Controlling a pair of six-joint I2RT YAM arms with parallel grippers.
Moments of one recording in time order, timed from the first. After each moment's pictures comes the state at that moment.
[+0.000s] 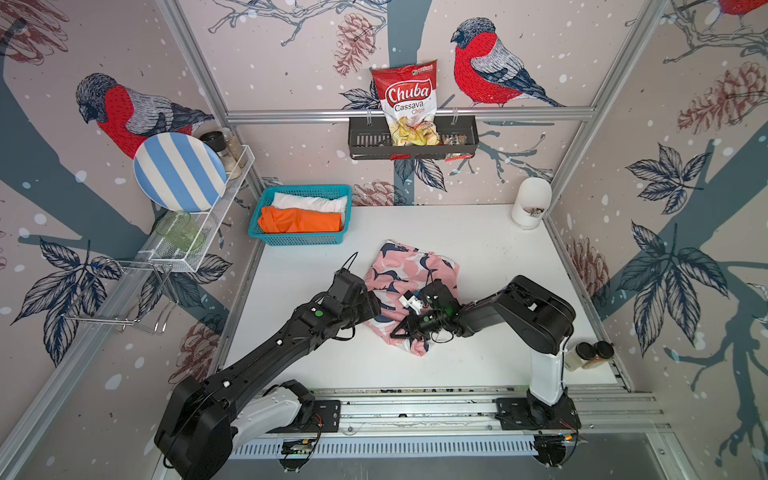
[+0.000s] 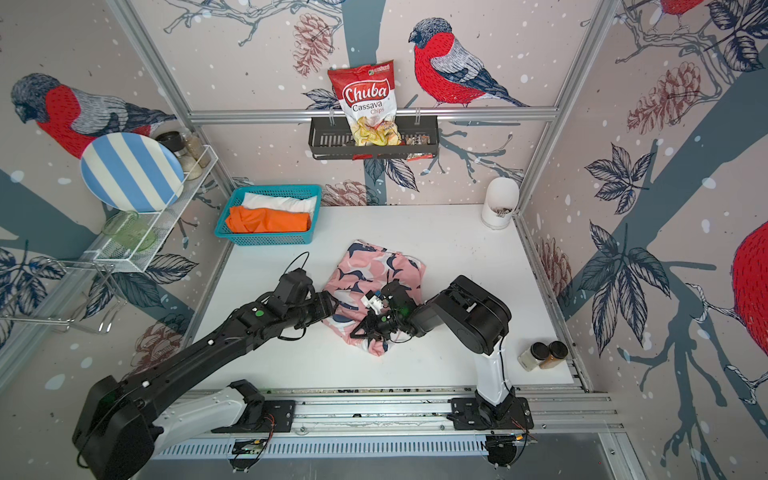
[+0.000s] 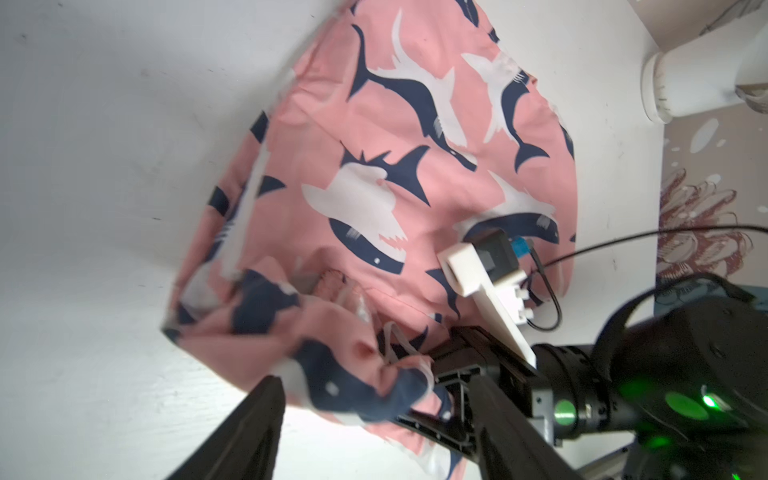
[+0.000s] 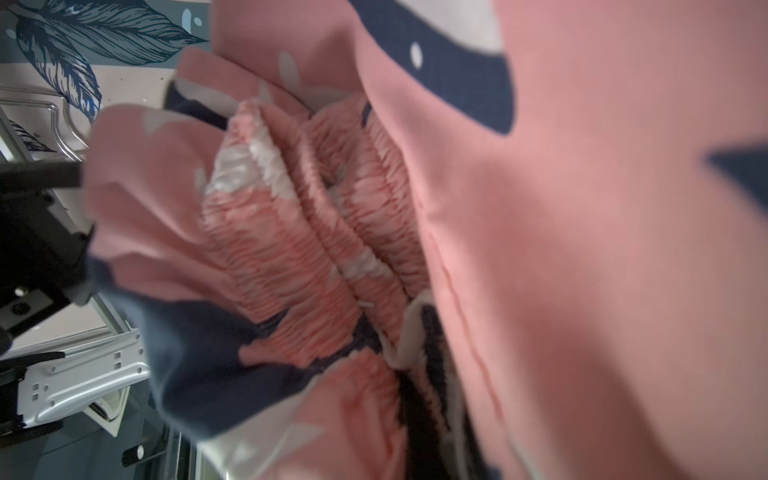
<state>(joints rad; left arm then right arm) -0.63 1.07 0.69 -0.50 0.02 -0.91 0.82 1.97 0.74 0.51 -0.87 0.94</state>
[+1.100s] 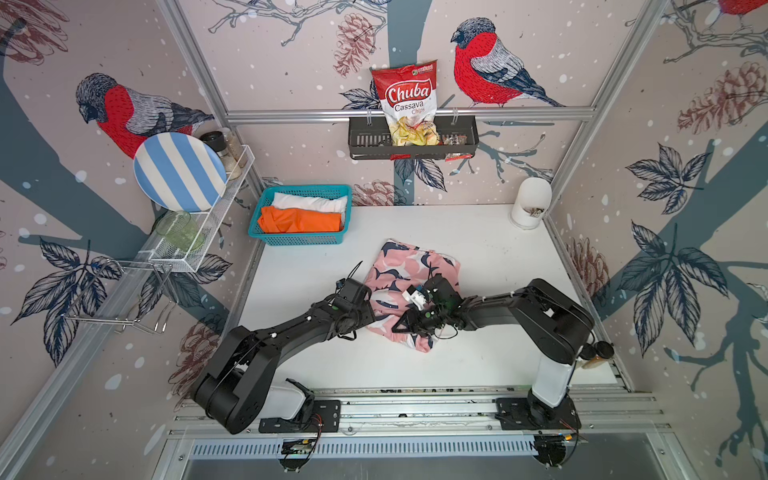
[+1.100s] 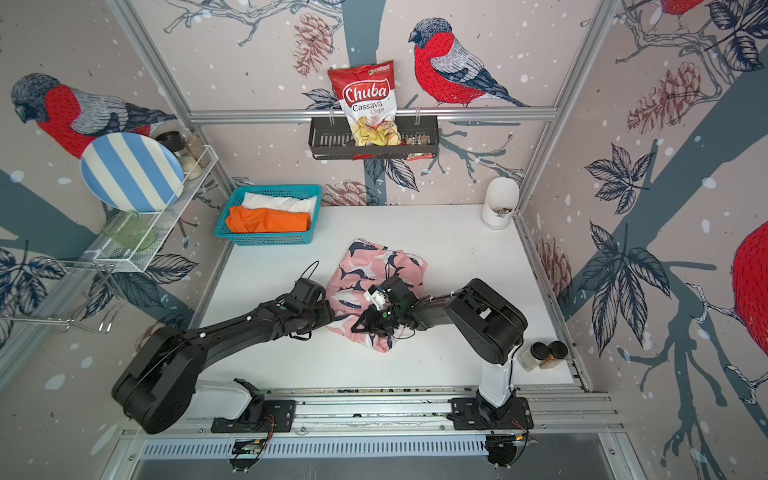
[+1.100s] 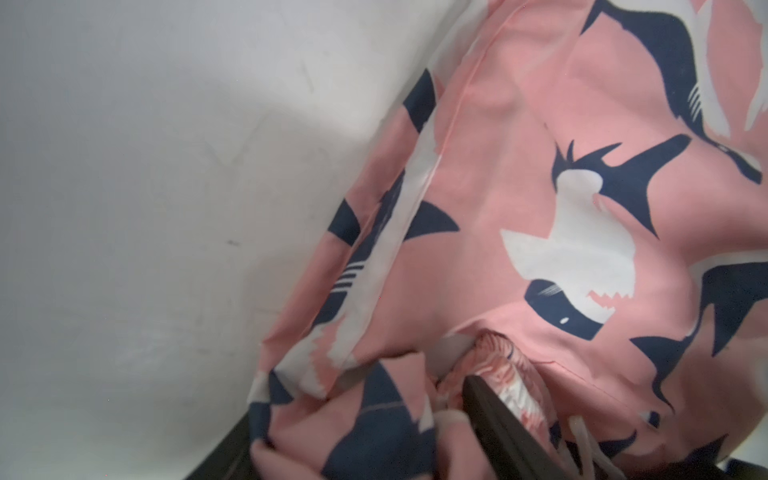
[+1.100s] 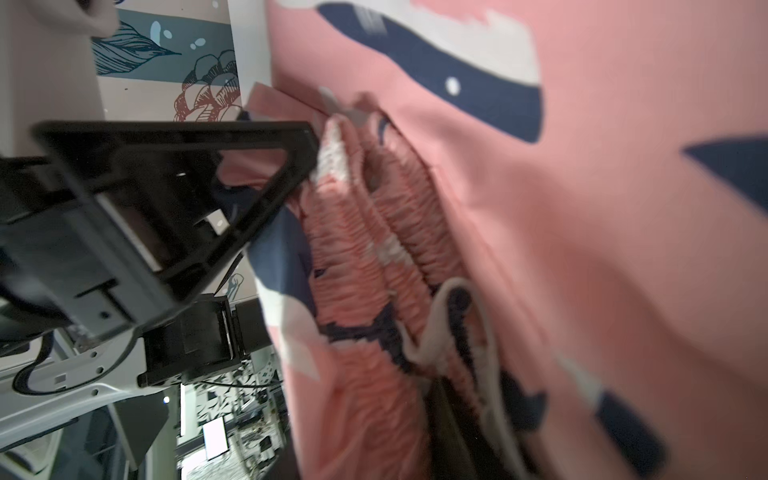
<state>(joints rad) -0.53 1.41 0.61 -0.29 -0.02 -0.84 0.82 1.81 0.81 0.17 -0.71 0.78</state>
